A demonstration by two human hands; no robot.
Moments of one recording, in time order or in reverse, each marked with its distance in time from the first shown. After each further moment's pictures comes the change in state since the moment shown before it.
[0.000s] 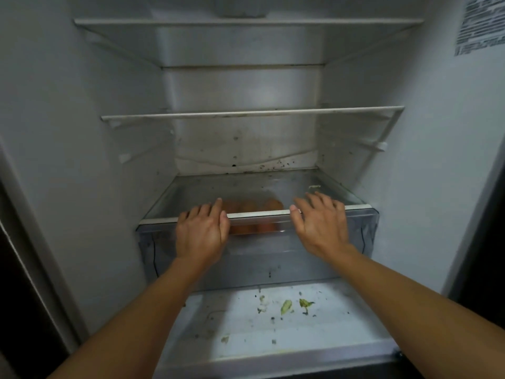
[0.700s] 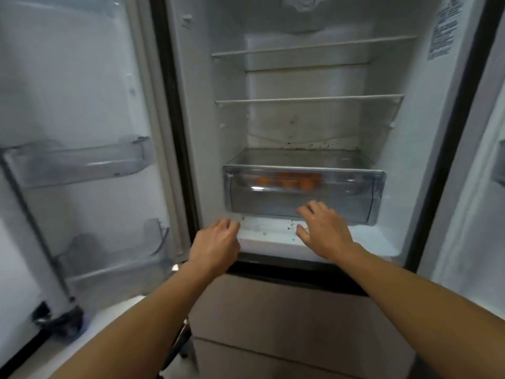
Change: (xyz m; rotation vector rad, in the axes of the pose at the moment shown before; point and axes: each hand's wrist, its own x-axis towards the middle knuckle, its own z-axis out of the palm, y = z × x) left_hand -0.238 0.035 -0.192 0.092 -0.254 -0.039; right_hand -0.182 -0.032 -0.120 0.232 -0.178 -0.436
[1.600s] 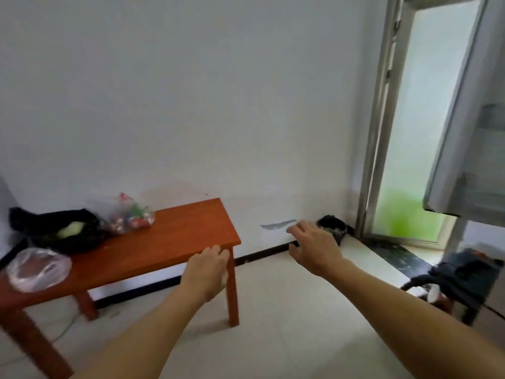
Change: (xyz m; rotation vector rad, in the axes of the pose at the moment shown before) left_hand -0.718 -0.106 -0.367 0.468 -0.371 -0.995; right_hand -0.312 -0.639 -0.150 0.602 -0.074 -0.953
